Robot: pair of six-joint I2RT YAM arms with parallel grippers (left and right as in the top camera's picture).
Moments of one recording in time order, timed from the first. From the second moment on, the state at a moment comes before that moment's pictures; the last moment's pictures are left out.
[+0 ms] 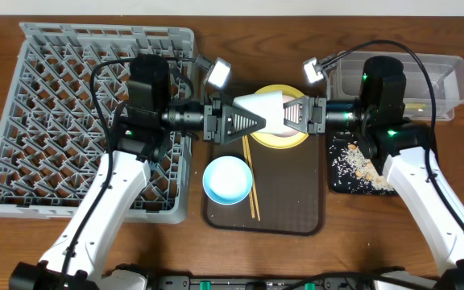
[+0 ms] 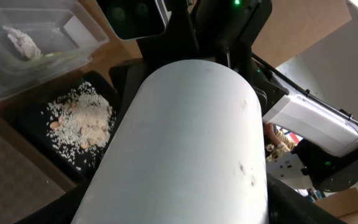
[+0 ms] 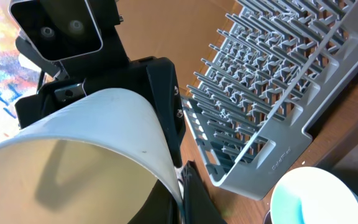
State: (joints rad) left arm -0.26 1.39 1.05 0.03 1.30 -0.59; right arm 0.21 1.43 1.05 -0.06 -1.24 0.69
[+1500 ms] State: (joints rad) left arm -0.18 1.39 1.05 -0.05 1.21 -0.51; right arm 0.21 1.43 1.05 -0.08 -1.22 0.66
